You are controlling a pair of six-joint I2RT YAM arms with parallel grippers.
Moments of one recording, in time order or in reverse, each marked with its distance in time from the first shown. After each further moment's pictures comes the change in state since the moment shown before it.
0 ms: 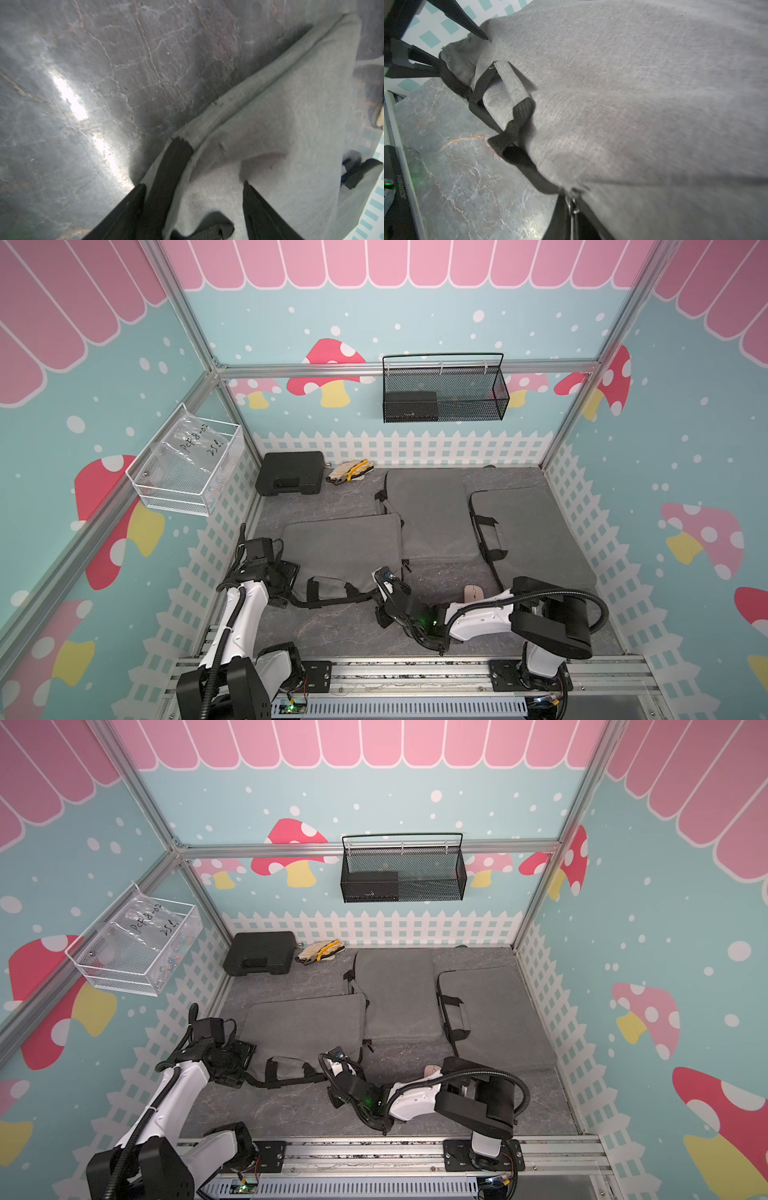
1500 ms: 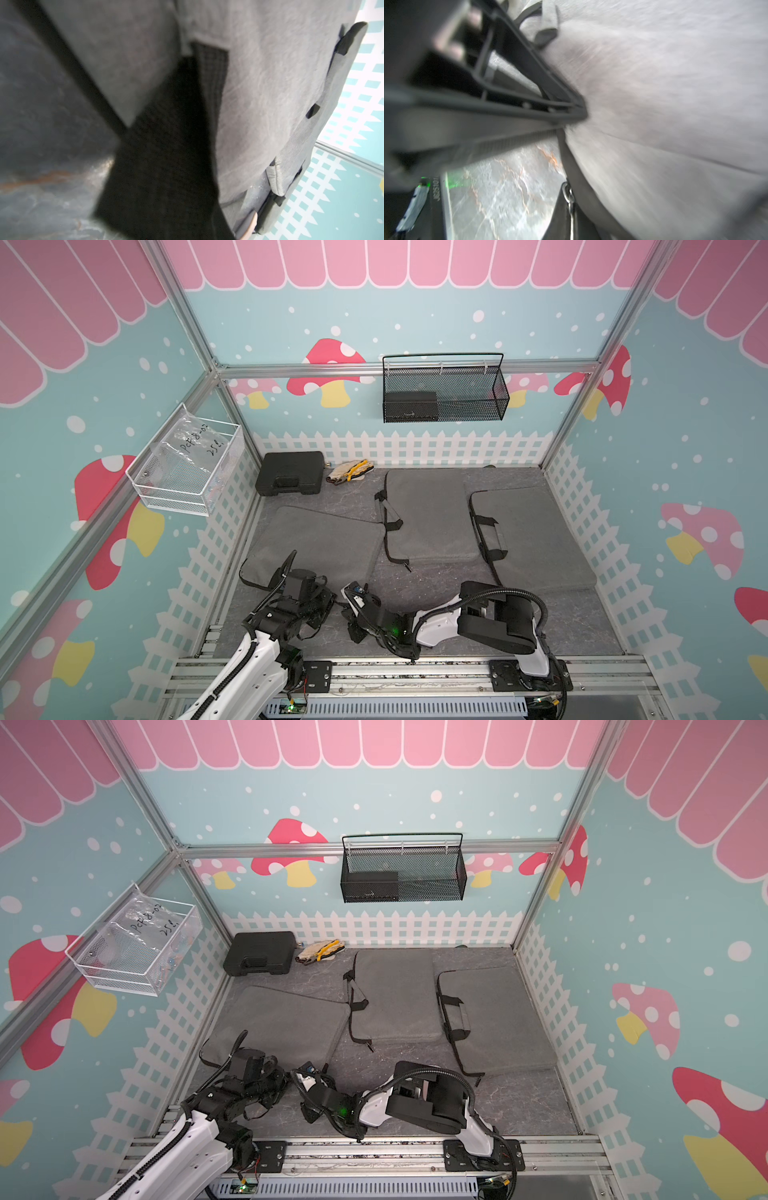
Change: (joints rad) left arm -0.526 -0.379 -0.335 0.206 0.044 -0.298; right arm 0.074 0.238 0.154 0.121 -0.111 0.021
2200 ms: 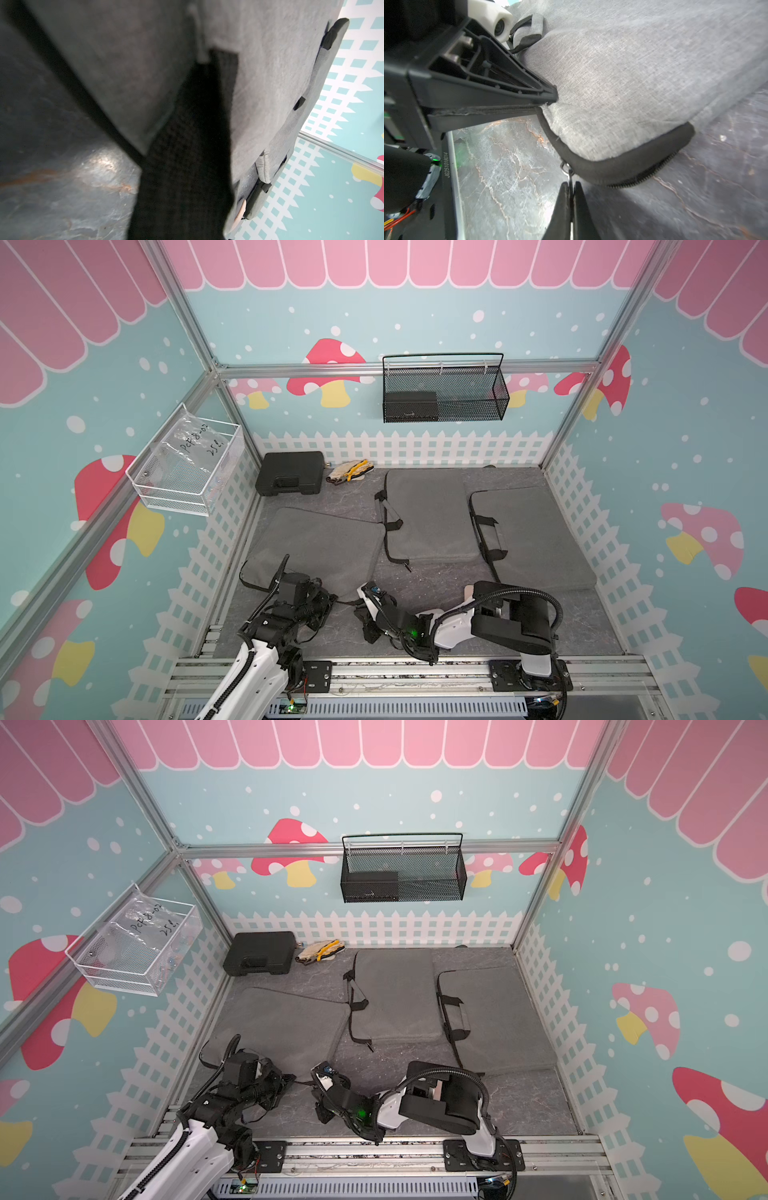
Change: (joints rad) left arm 0.071 -0.086 -0.035 -0.010 0.097 0.022; right arm -0.027 -0.085 -0.185 0.127 0.002 0.020
